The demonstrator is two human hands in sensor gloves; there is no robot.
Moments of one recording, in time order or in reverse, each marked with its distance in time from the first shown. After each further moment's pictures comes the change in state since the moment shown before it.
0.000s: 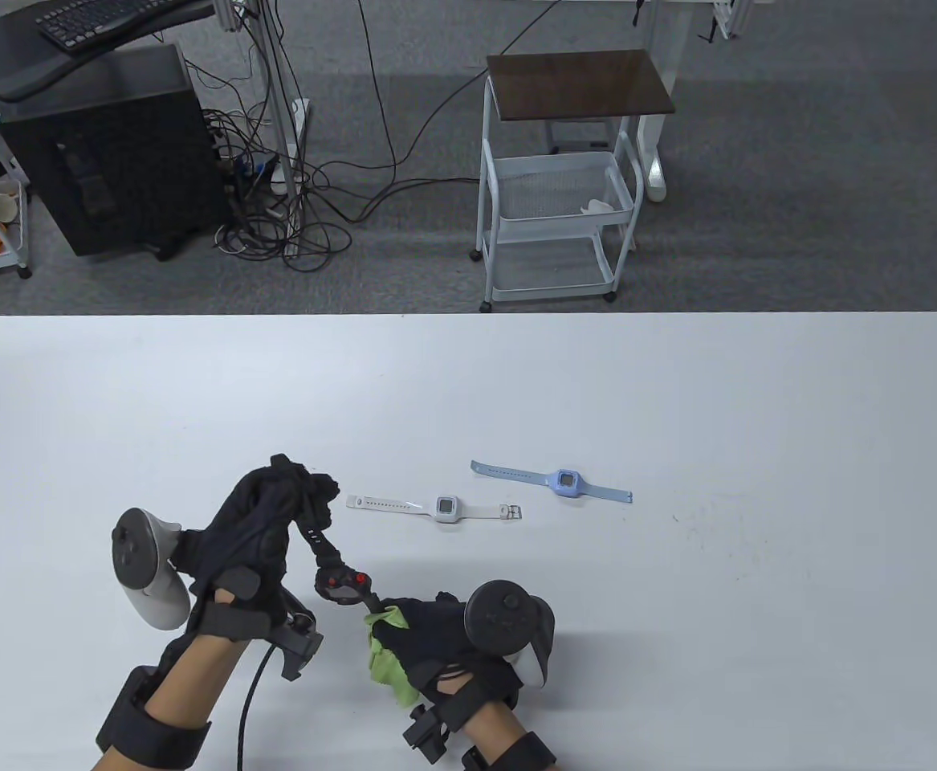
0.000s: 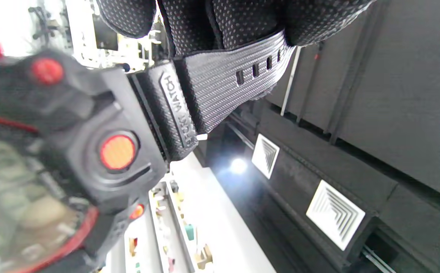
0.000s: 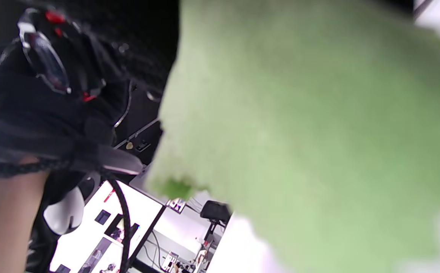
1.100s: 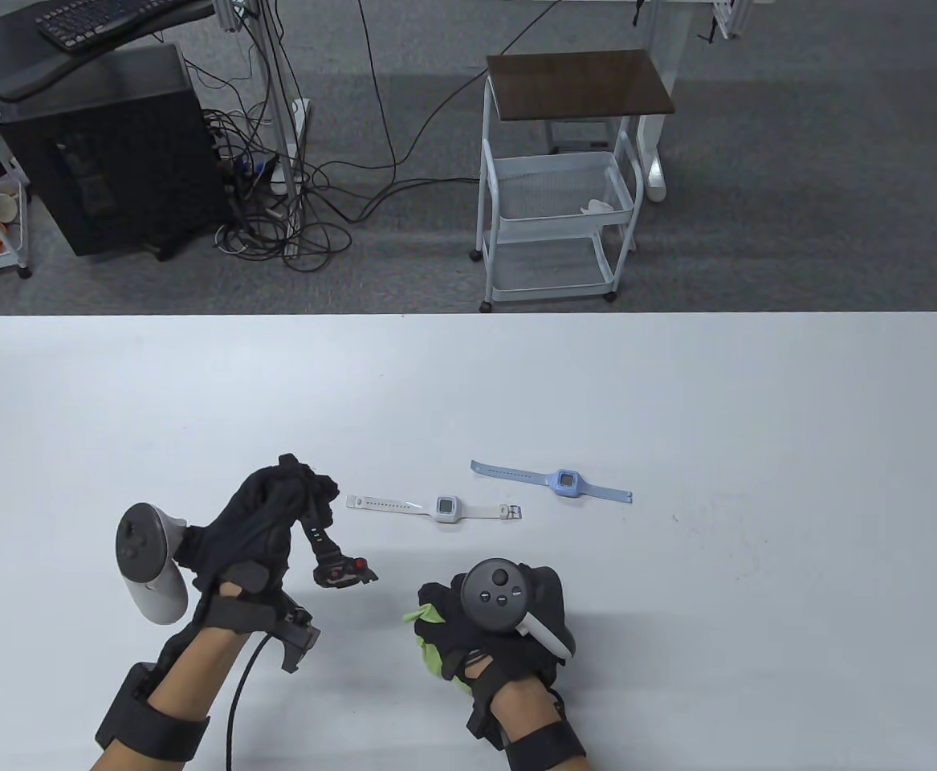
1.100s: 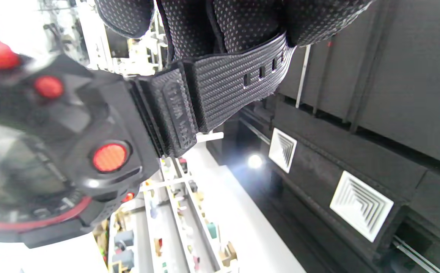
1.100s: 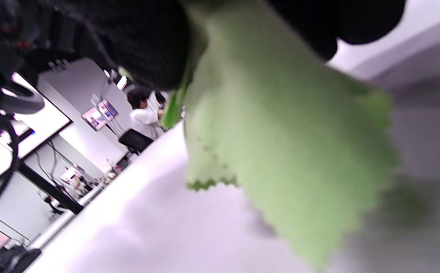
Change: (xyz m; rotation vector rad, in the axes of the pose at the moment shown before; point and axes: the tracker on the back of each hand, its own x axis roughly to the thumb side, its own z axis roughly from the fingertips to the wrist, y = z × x) left_hand -0.019 0.006 -0.002 -0.013 0.052 -0.077; right_hand -0.017 -0.026 -0.008 0.241 0.182 0.497
